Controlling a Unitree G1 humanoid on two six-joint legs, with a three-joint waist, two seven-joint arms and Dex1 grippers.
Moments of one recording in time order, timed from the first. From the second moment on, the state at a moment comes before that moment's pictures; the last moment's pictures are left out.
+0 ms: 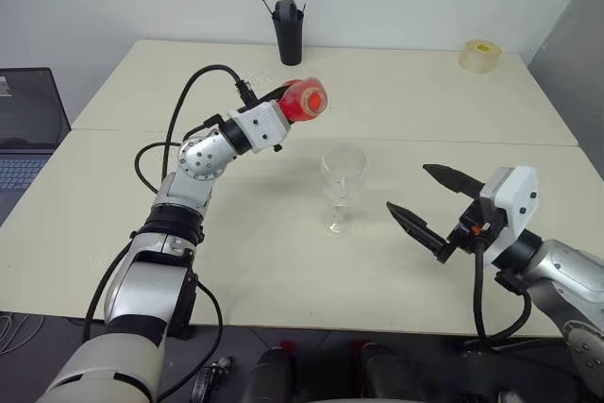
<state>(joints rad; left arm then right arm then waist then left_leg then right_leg) -0.92 0.46 -0.12 0.77 0.20 -0.77 -0.52 0.00 -0.62 -0.16 -0.85 0.62 0.62 0.45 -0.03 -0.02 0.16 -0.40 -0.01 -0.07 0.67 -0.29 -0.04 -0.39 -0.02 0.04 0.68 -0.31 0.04</state>
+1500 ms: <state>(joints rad) -1.02 0.52 -0.27 0.87 0.52 -0.90 -0.24 -0.06 -0.63 -0.14 -0.89 0.65 0.67 0.42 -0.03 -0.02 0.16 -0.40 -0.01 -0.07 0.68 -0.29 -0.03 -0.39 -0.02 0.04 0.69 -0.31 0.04</state>
